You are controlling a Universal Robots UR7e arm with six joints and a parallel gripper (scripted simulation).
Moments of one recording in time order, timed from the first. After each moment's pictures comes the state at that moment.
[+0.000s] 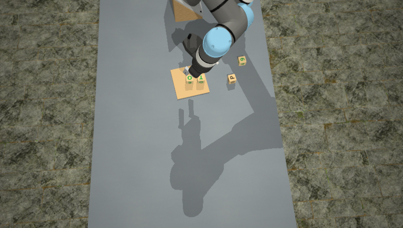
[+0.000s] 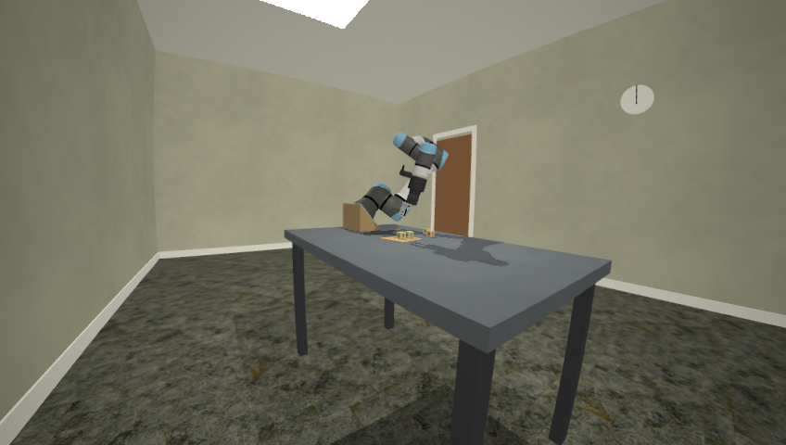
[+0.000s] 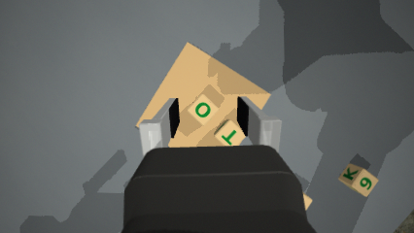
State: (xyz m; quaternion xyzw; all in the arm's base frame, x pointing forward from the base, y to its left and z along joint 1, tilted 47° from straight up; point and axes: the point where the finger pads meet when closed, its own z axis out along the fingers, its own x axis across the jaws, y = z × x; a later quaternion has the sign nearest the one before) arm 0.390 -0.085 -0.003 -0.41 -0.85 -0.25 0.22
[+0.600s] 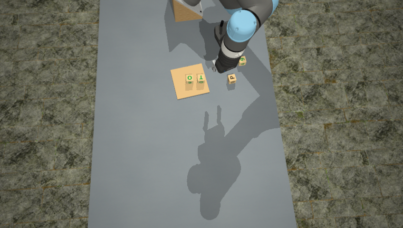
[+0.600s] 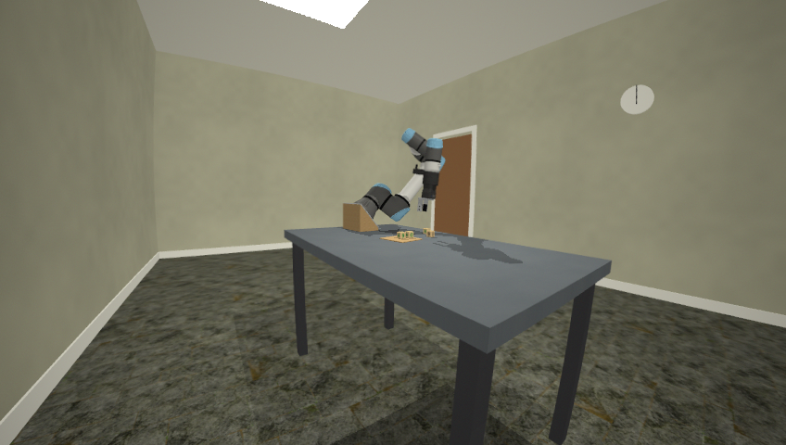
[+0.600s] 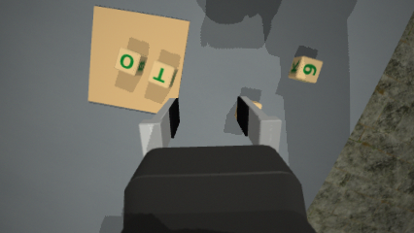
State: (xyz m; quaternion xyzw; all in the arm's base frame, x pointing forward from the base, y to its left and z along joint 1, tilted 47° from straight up) arm 0.414 -0.026 0.093 -0.58 -0.73 -0.29 0.24
